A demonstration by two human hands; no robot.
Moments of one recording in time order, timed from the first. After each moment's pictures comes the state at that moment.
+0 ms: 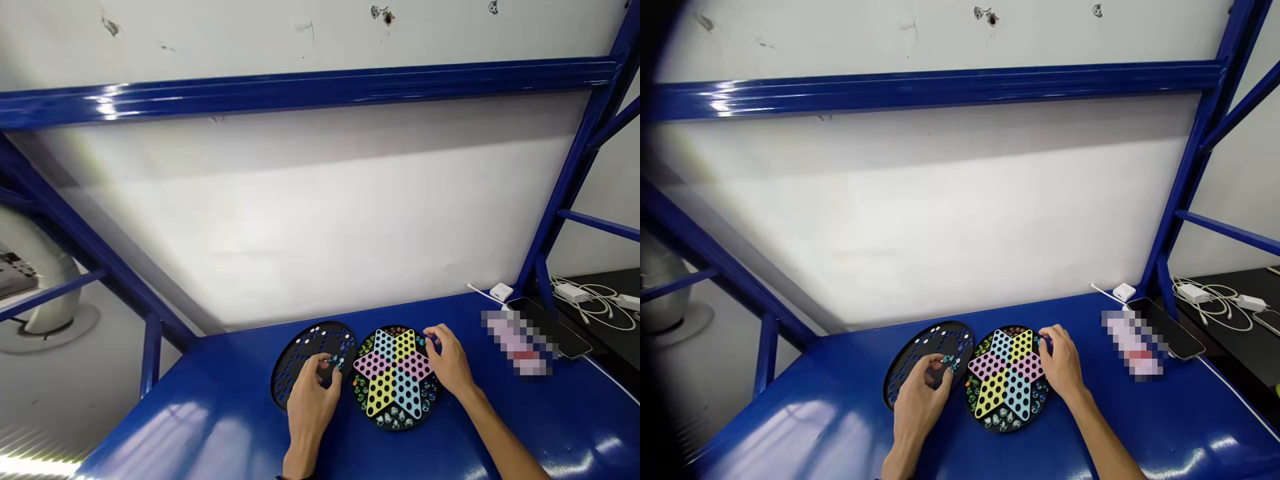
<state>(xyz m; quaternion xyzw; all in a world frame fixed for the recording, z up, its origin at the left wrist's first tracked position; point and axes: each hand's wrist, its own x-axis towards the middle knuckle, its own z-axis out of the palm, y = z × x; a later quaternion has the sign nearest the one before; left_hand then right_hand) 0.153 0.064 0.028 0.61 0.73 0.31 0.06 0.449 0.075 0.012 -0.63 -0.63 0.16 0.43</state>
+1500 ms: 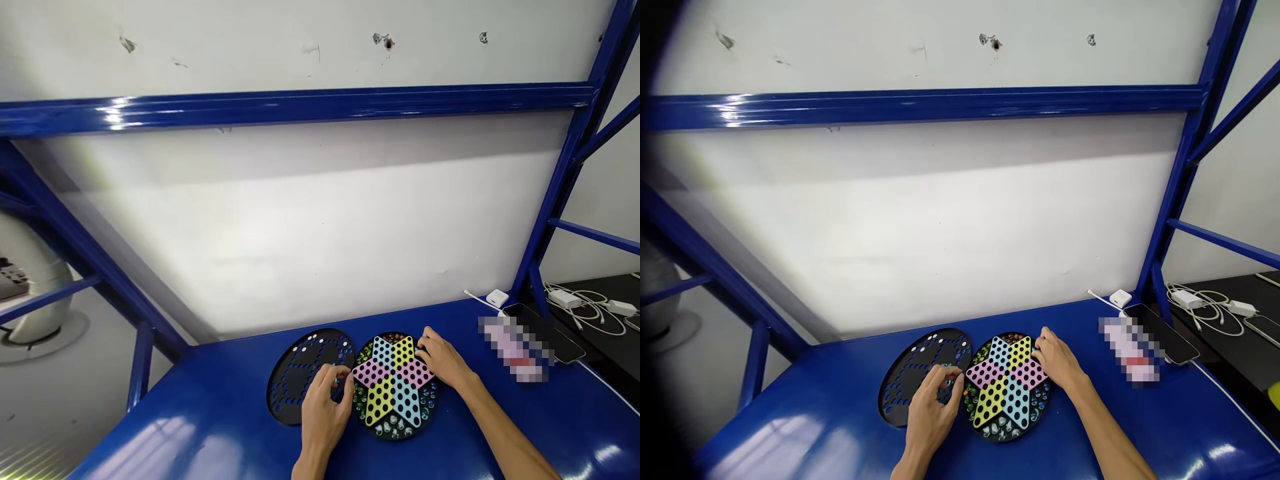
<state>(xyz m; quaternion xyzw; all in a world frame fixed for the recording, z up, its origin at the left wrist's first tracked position) 0.173 0.059 0.028 0.72 0.57 0.40 0.04 0.462 0.101 0.012 -0.60 -0.76 0.14 0.21</state>
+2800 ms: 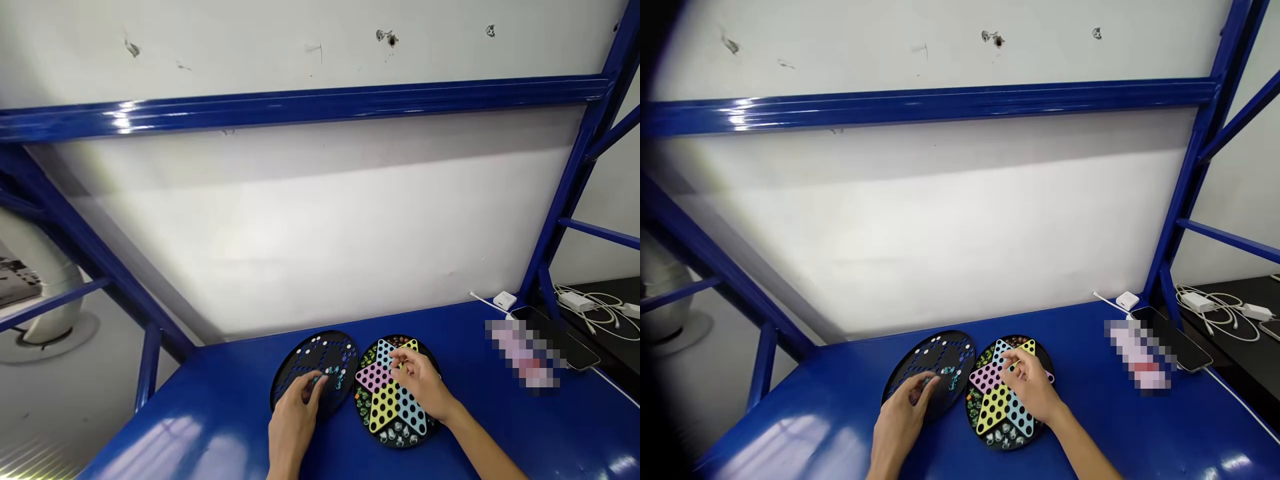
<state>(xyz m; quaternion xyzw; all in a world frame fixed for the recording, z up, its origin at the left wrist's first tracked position) 0.114 0.072 0.017 0.60 0.73 0.32 0.07 0.395 0.067 0.032 -0.43 -0.56 0.55 0.45</state>
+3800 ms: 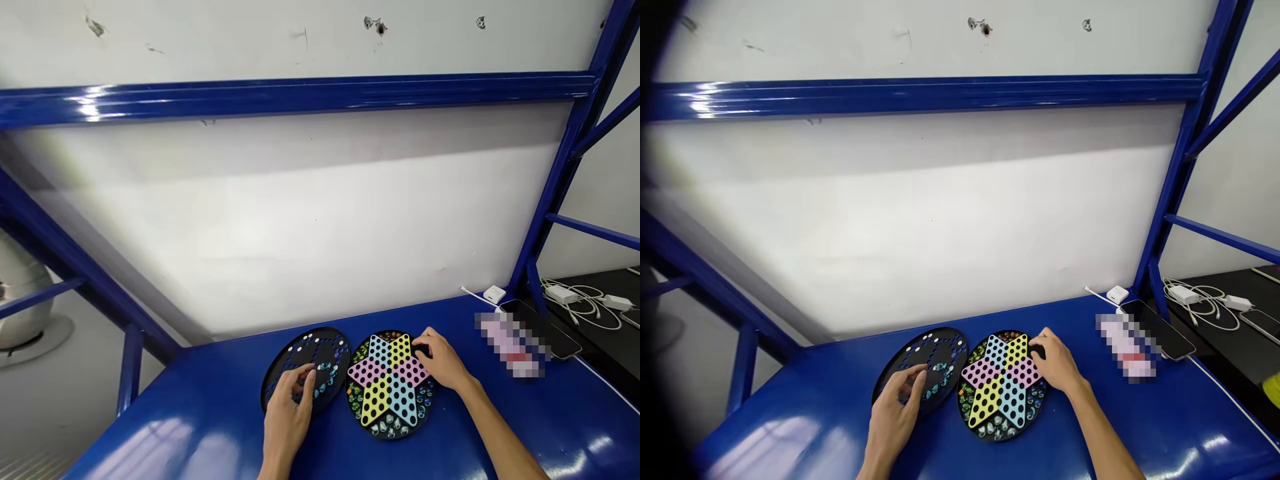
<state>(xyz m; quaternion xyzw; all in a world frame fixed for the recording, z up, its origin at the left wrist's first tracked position) 0.121 0.069 0.029 0.62 0.68 0.38 0.08 0.465 0.089 0.018 -0.60 -0.69 0.25 0.31</state>
